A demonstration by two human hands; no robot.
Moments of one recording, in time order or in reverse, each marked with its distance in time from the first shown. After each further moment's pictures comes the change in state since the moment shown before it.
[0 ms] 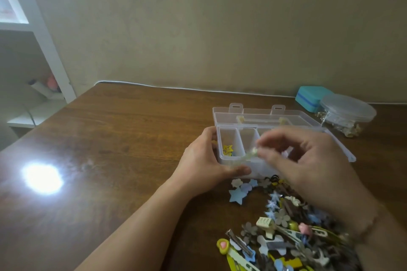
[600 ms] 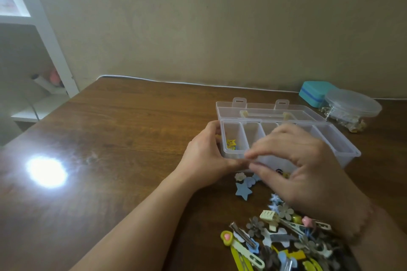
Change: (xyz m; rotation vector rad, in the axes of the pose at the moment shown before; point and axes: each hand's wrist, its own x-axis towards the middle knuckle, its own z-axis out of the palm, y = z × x) left_hand -0.002 0.002 -0.001 -0.018 -0.003 0.012; right_hand -0.001 0.010 0.011 -0.220 -0.073 -0.324
